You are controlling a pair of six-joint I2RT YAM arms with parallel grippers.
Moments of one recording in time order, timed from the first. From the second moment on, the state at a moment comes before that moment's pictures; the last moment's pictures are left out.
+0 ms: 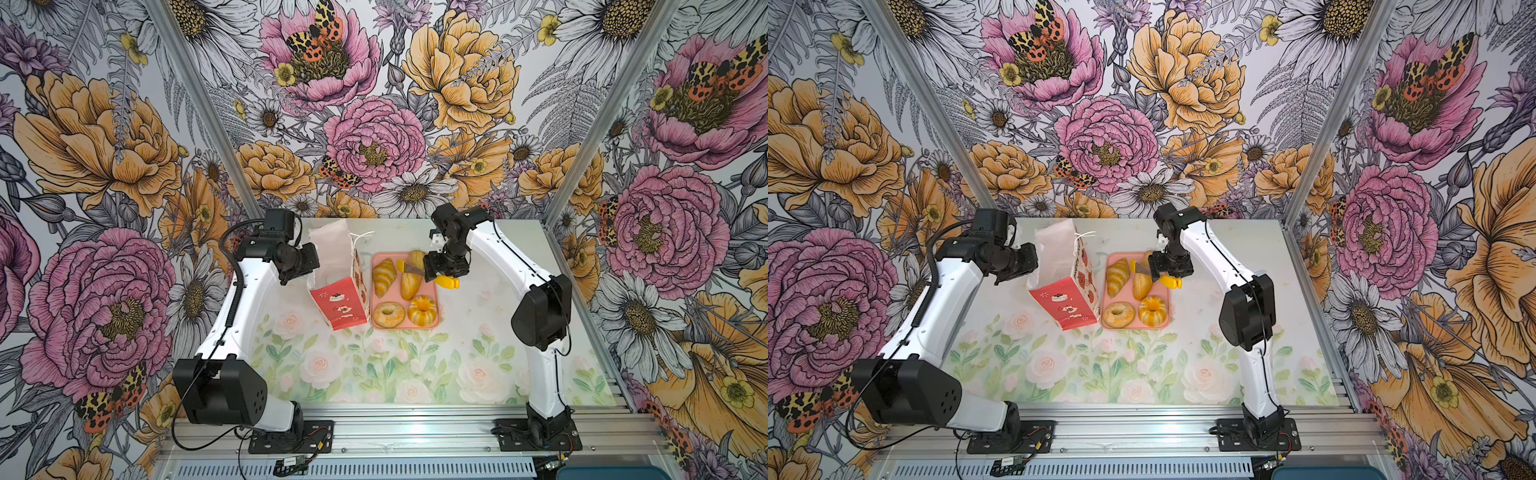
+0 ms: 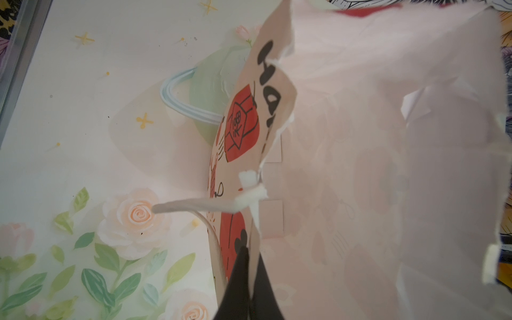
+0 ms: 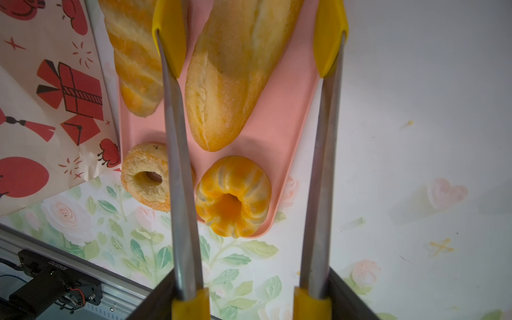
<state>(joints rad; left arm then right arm) -0.03 1.45 1.48 -1.06 0.11 -0.35 0.46 2.11 2.10 -1.43 -0.19 0.24</state>
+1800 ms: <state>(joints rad) -0.09 1.50 1.51 -1.06 0.11 -0.35 0.61 2.00 2.60 -1.29 -0.12 0.13</state>
